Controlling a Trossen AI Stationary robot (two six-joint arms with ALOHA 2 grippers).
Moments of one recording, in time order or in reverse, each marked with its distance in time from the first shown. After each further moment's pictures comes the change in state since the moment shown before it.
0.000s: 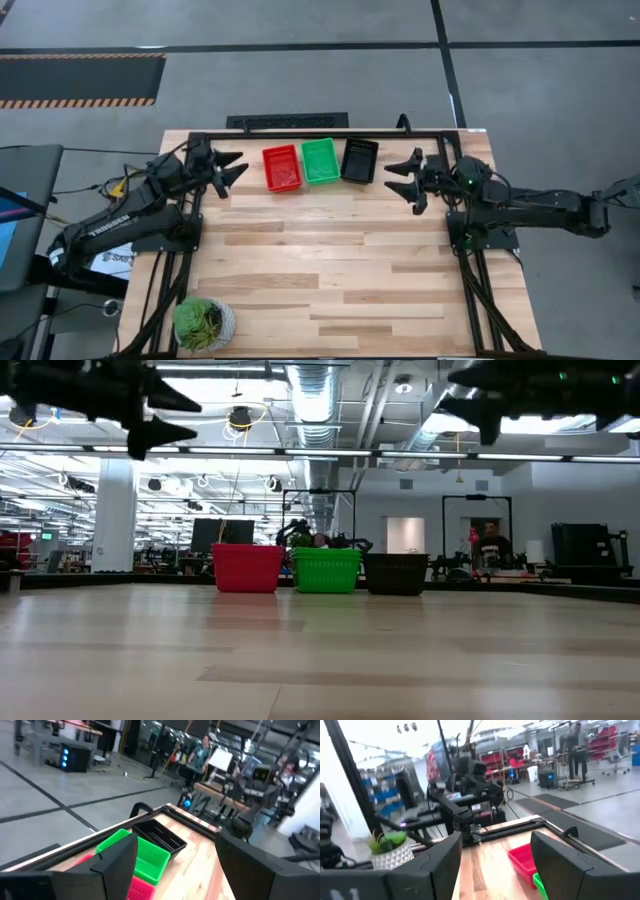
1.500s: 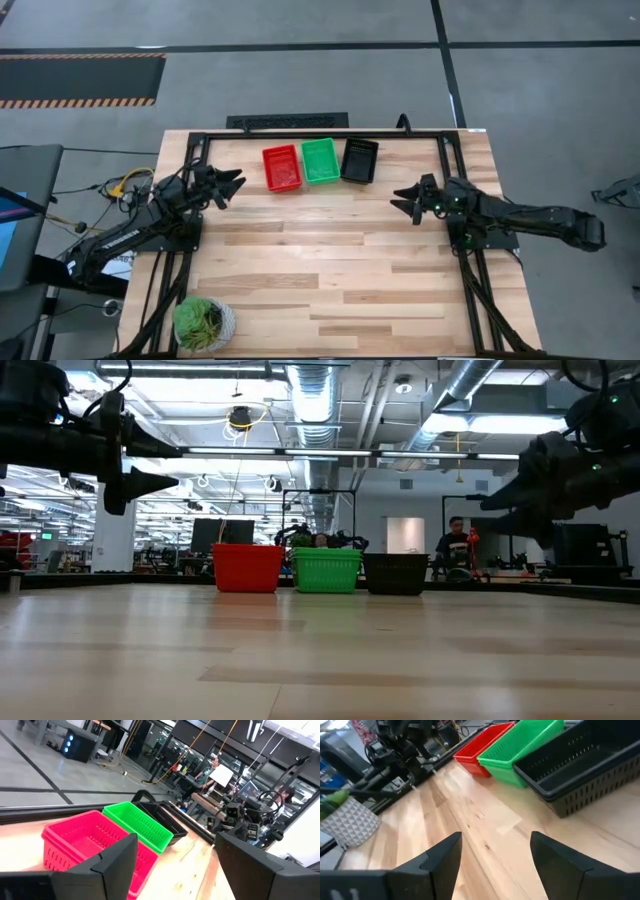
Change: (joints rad) left arm -0.026 -0.371 -0.363 0.035 -0.063 -0.204; right arm -0.048 -0.257 -0.356 -0.294 0.105 0.284
